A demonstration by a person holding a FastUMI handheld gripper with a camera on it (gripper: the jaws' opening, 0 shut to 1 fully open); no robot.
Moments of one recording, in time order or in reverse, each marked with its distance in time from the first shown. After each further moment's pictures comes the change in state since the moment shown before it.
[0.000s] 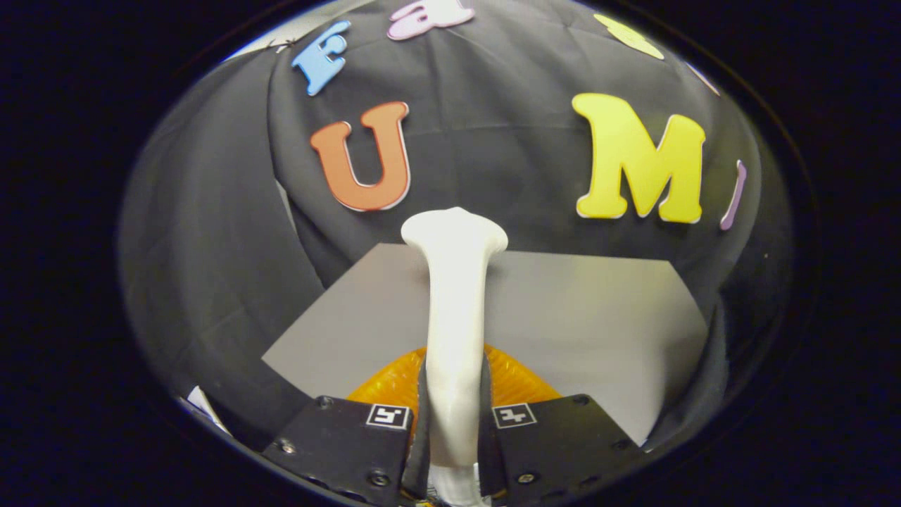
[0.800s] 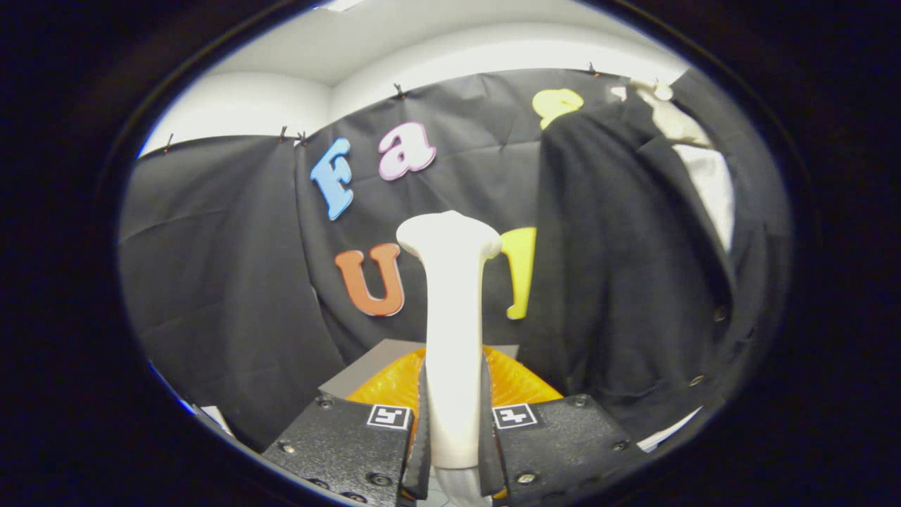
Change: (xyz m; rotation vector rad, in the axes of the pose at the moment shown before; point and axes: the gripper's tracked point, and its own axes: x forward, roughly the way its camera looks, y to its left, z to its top) arm -0.285 -0.130 0.079 0.041 -0.432 -0.034
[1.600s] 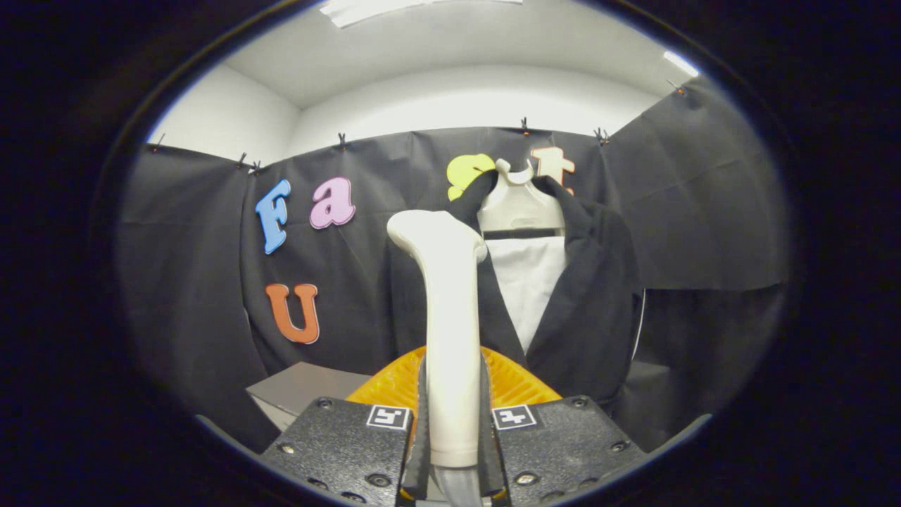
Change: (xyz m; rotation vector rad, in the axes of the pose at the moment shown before) arm -0.087 -0.156 0.050 -0.079 -0.127 -0.196
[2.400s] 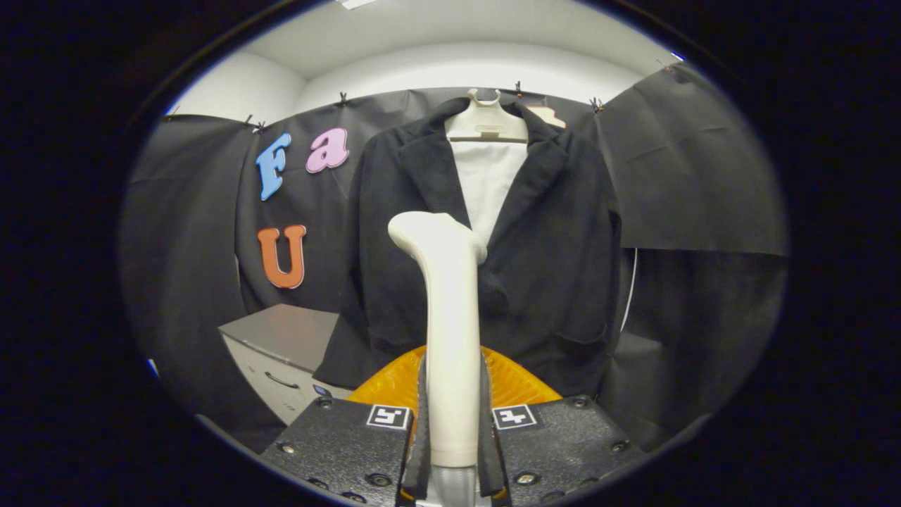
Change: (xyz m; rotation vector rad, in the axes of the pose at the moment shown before) arm -0.020 -0.073 -0.138 -0.056 0.101 -0.029
